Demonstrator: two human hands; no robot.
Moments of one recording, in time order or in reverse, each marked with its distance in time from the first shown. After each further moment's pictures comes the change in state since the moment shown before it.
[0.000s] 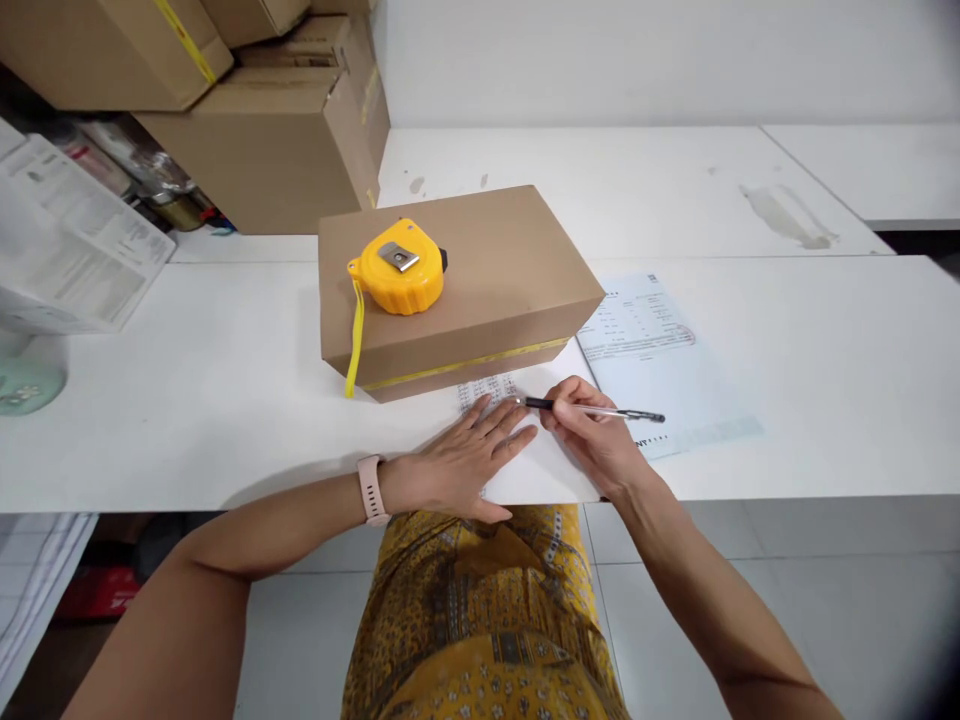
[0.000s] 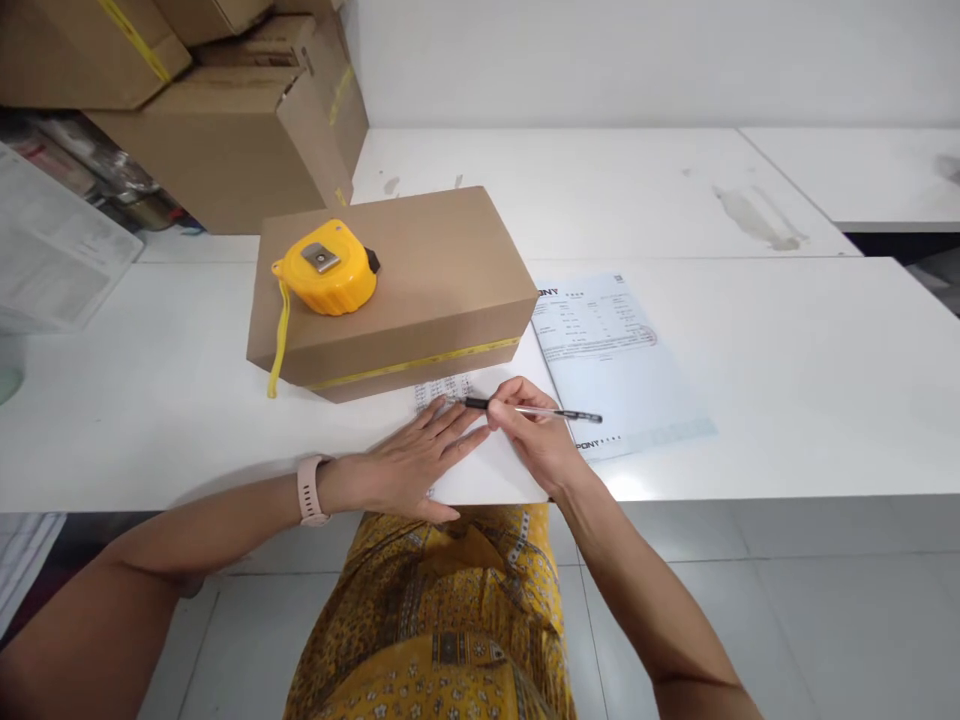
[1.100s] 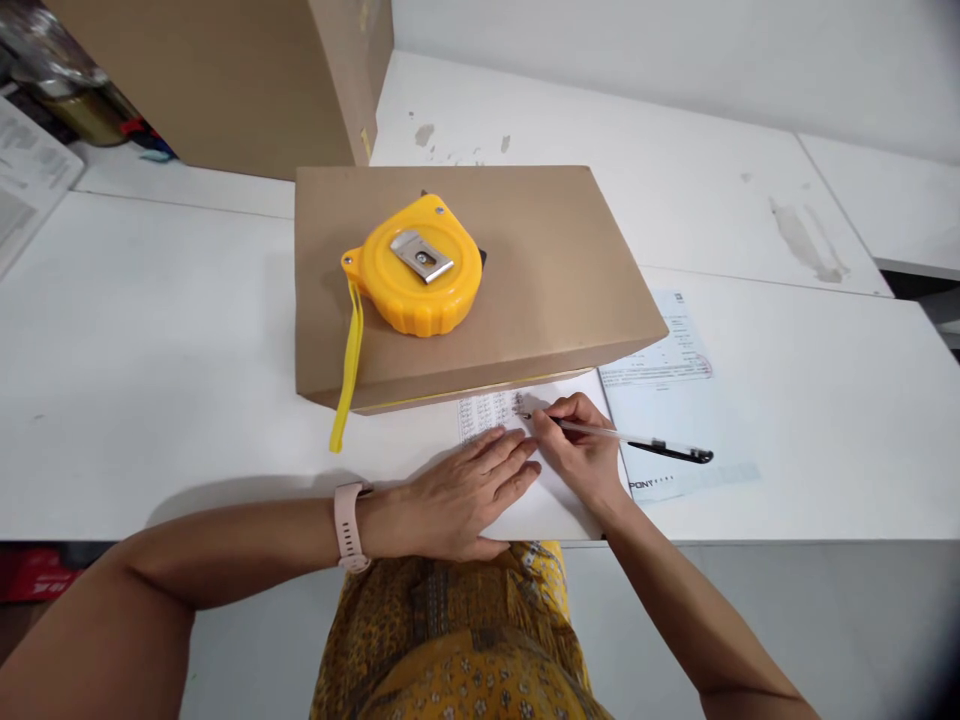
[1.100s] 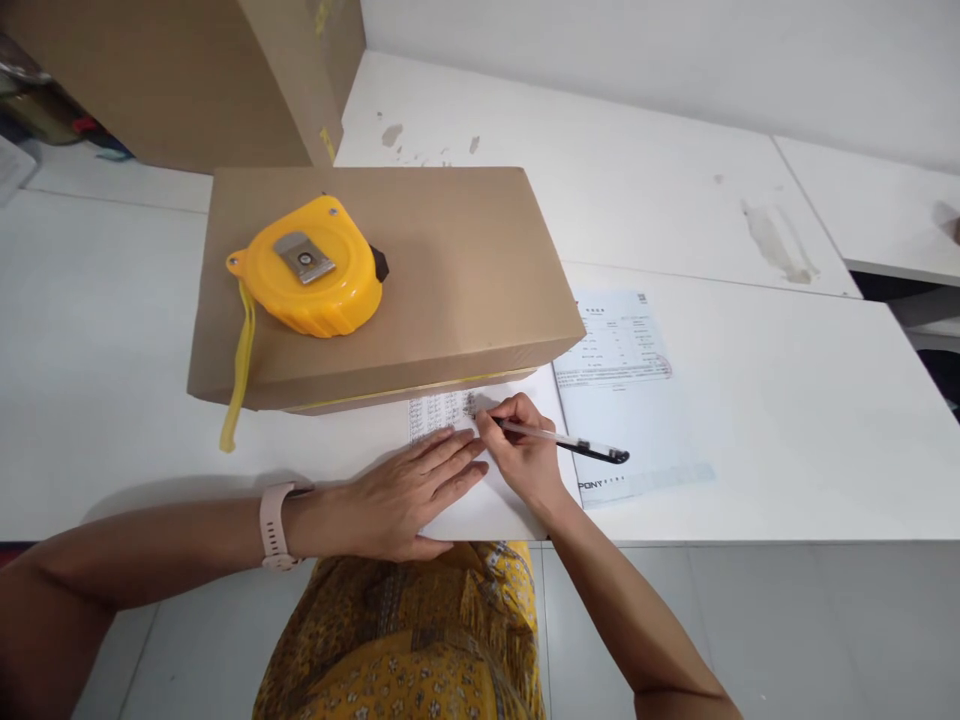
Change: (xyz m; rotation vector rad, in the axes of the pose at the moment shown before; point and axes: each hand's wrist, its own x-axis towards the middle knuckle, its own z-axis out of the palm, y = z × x) left_hand -0.003 0.003 0.001 -0.146 0.157 0.044; right_hand 0.017 0.022 0.006 -0.573 0.219 -0.084
